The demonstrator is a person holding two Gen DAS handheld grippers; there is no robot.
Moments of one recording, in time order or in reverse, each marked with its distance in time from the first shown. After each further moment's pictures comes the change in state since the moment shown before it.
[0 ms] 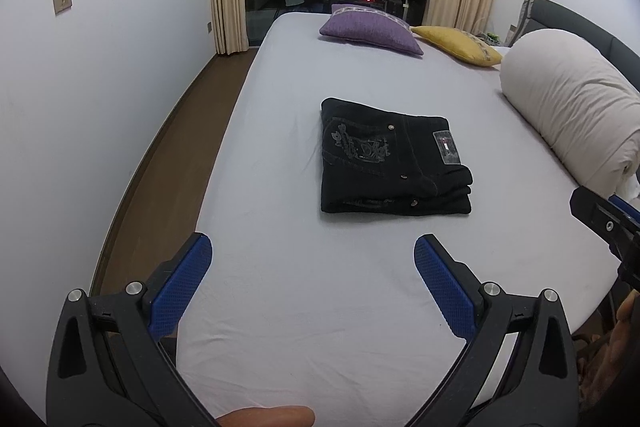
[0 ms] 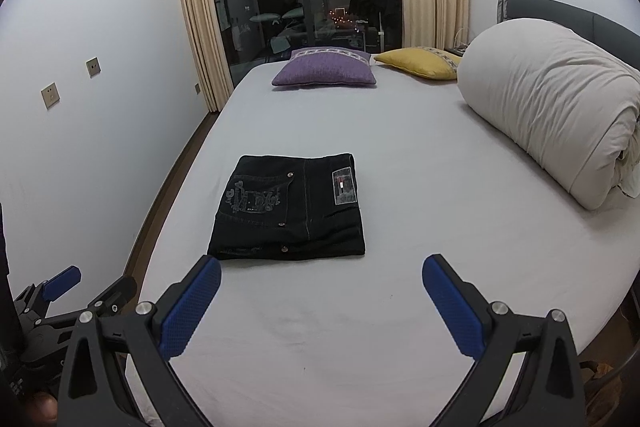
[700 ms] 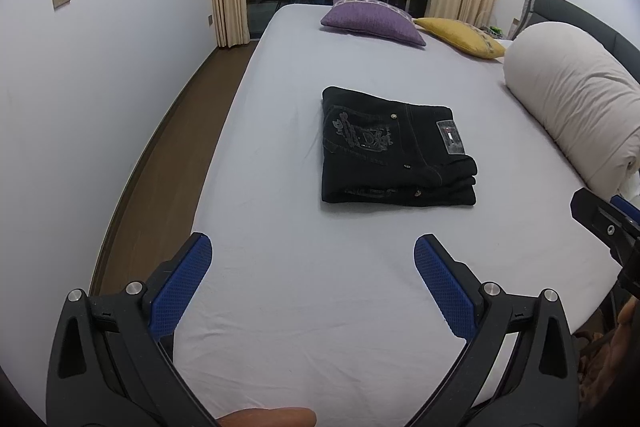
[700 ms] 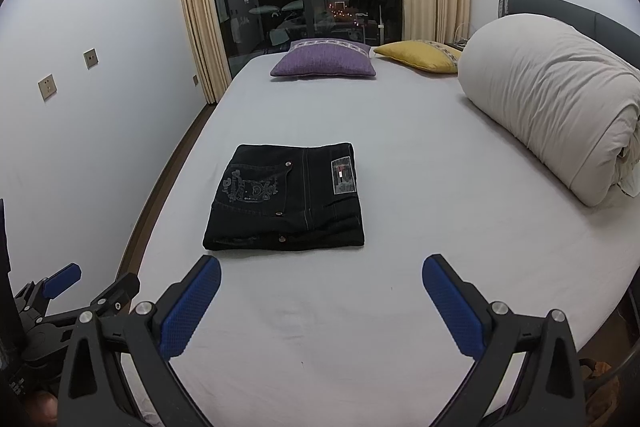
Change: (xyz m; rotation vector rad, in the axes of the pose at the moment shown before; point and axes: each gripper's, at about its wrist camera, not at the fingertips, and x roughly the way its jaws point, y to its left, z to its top) left arm 0.014 -0.002 -0.006 0.002 0.025 0.006; right arm 0.005 -0.005 -0.005 -0.013 0.028 -0.007
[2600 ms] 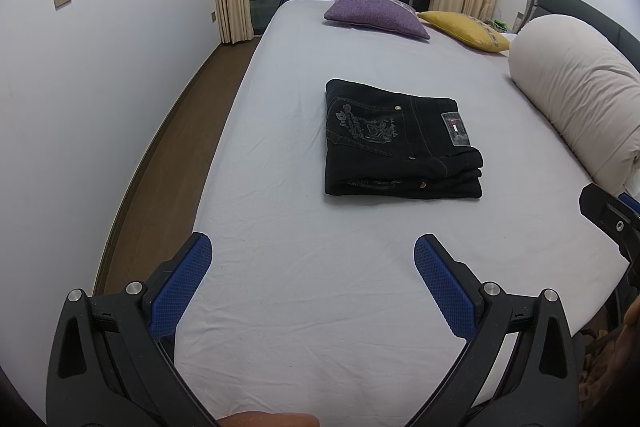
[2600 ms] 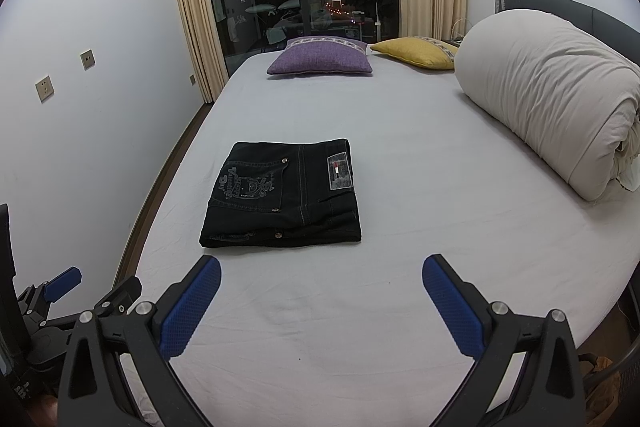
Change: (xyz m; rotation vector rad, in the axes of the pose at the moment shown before) left arm 0.009 0.001 -0.010 0.006 0.015 0.011; right arm 0.000 -0.005 -0.002 -0.002 0.005 0.002
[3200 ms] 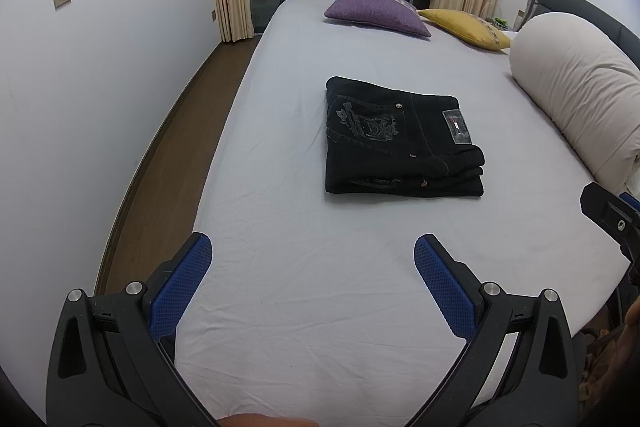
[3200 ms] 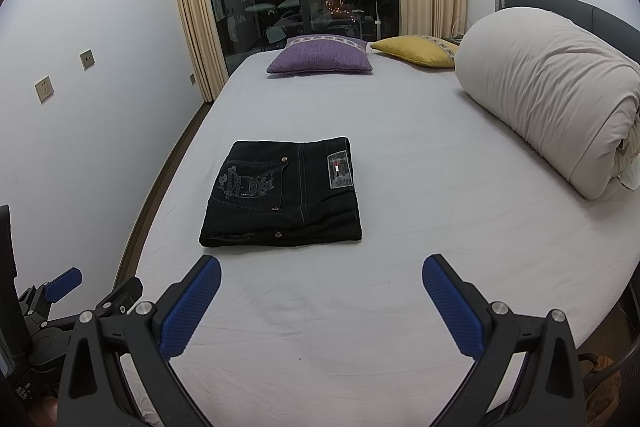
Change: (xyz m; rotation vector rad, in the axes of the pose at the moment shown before) left arm 0.002 0.001 0.000 0.004 0.007 0.002; right arm 0.000 0.001 0.001 0.000 0.002 0.001
